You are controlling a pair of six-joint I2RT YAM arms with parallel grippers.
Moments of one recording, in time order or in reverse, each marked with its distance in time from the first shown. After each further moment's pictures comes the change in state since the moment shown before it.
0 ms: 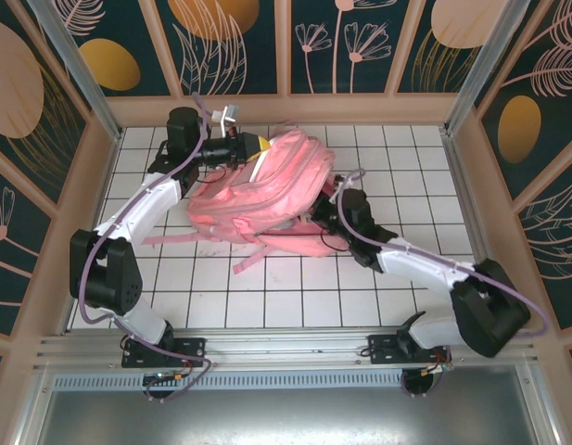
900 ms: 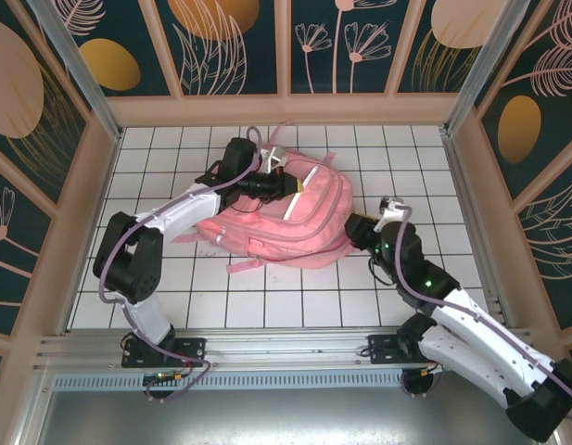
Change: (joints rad) left arm -0.243 0.145 -0.062 -0.132 -0.249 0.133; right arm 0.015 -0.564 -0.104 -0.520 0.242 -0.397
